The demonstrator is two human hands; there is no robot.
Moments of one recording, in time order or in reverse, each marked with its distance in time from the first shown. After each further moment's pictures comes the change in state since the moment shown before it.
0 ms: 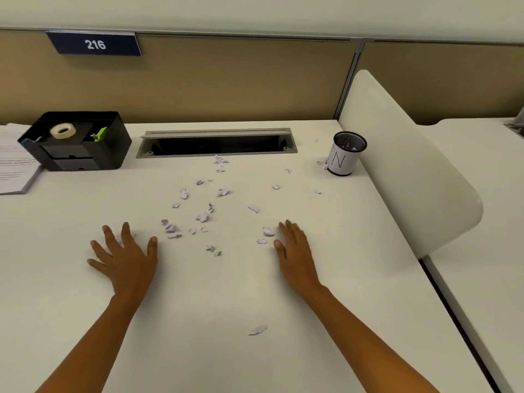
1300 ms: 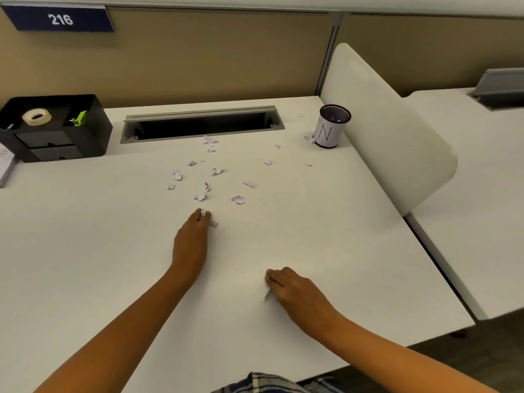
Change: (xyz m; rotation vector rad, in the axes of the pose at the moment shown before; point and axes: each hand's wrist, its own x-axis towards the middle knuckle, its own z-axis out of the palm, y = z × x) left_hand -0.050 0.070 0.000 -0.406 -0.331 0.386; right_hand -0.132 -0.030 -0.003 -0.548 -0.138 -0.569
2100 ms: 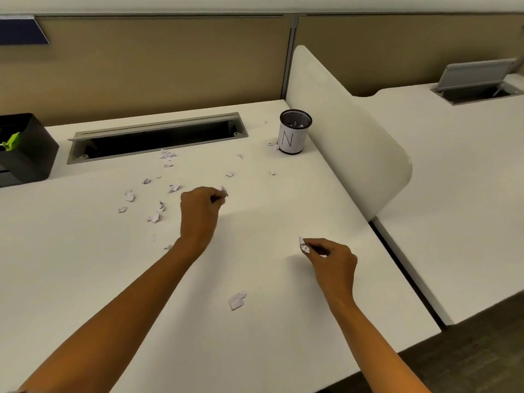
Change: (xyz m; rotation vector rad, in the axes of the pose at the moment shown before) left_hand 0.060 0.121 0.045 -0.153 0.085 0.229; right_hand -0.011 0.104 -0.063 0.874 0.581 1.116
